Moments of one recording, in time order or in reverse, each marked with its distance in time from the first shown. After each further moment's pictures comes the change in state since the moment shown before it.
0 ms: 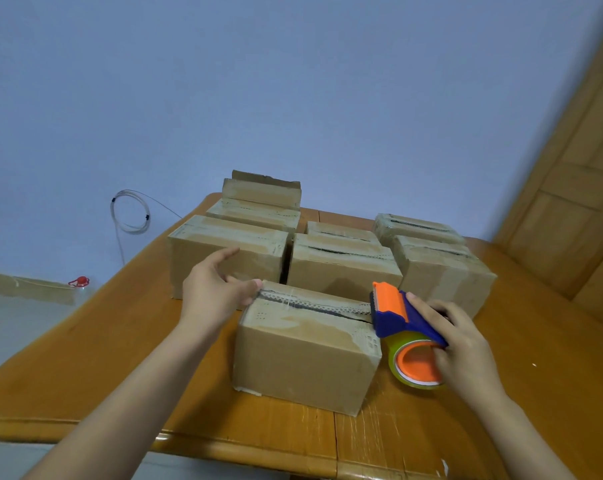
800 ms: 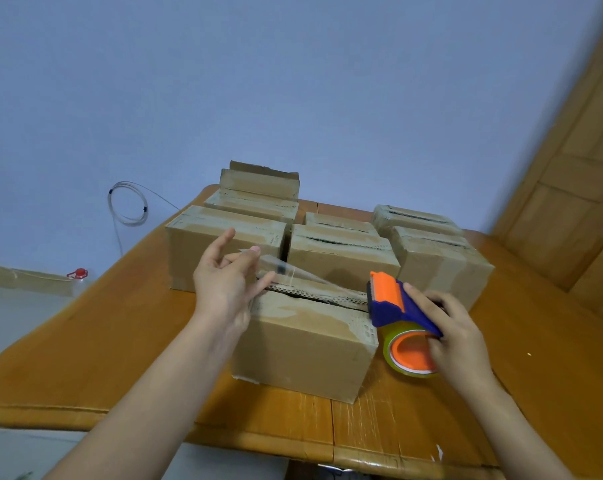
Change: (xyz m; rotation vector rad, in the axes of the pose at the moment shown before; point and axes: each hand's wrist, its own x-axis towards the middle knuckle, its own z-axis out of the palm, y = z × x) left_hand -0.012 0.020 0.023 -0.778 0.106 -0.227; right_hand -0.003 -0.002 0.001 0.031 0.015 0.020
